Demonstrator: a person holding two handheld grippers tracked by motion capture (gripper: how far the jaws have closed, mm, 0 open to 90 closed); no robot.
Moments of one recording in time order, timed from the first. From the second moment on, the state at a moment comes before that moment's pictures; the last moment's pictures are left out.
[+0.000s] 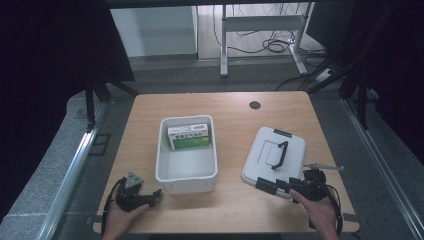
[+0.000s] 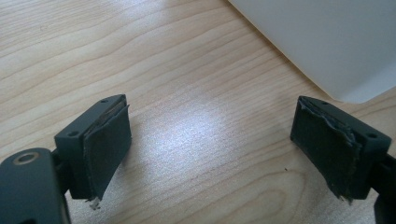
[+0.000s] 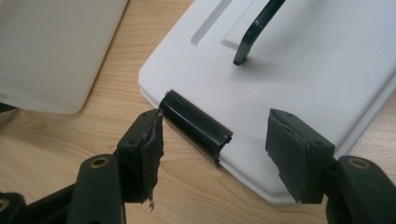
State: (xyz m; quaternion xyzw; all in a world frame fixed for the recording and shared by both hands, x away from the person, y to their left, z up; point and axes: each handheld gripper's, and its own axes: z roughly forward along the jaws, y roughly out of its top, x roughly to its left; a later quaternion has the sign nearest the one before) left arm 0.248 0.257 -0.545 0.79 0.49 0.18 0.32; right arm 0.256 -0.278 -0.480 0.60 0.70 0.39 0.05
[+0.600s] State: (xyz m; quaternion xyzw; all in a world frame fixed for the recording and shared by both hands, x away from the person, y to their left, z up) left arm 0.249 0.257 -0.545 0.79 0.48 0.18 0.32; right arm 0.269 -0.269 -0.464 0.61 0.69 0.37 0.05
